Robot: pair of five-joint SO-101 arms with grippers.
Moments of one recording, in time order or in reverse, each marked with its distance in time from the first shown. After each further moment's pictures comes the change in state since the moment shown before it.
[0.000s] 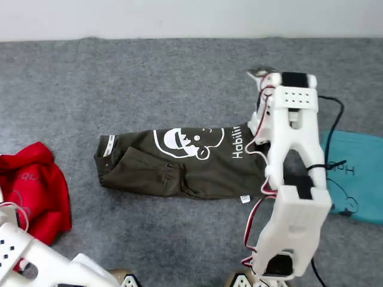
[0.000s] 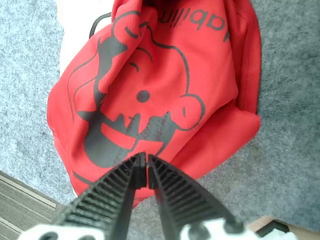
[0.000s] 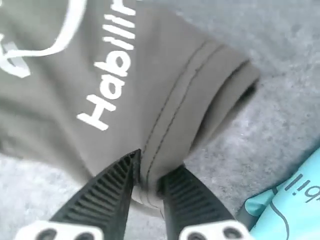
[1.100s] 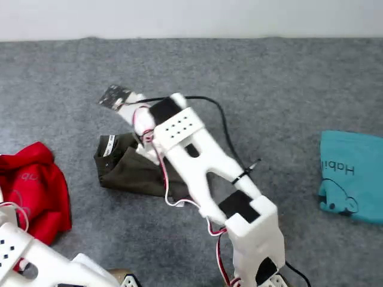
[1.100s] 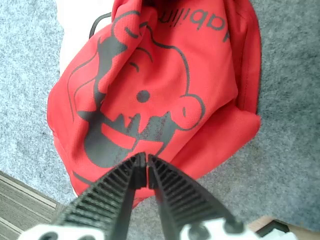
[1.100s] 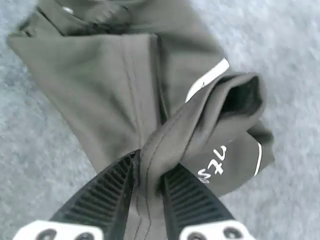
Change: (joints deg) left arm 0.0 0.0 0.0 0.0 0.0; right arm -40.9 0.3 -3.8 -13.5 1.1
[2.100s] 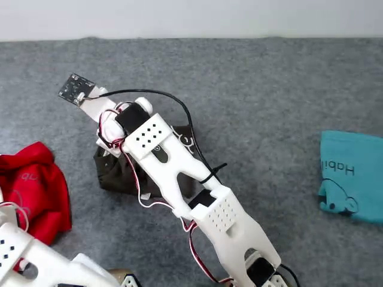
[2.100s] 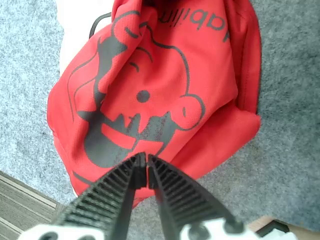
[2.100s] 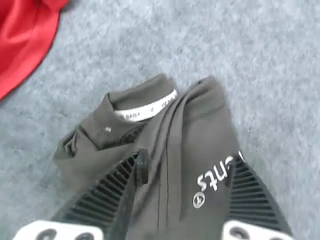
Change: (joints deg) left arm 0.0 0.0 0.0 0.0 0.0; right arm -6.8 22.2 -38.9 4.7 -7.9
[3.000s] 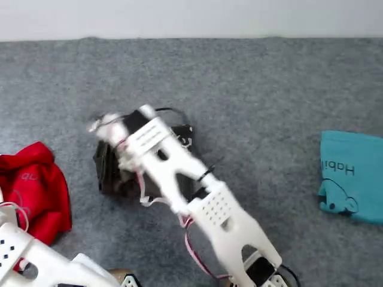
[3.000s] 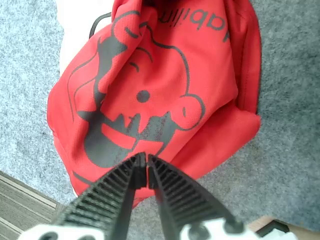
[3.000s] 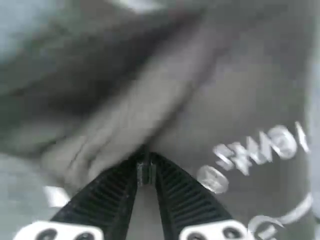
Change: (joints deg) left arm 0.0 0.0 0.0 0.0 0.0; right arm -1.5 8.1 5.0 5.5 13.8
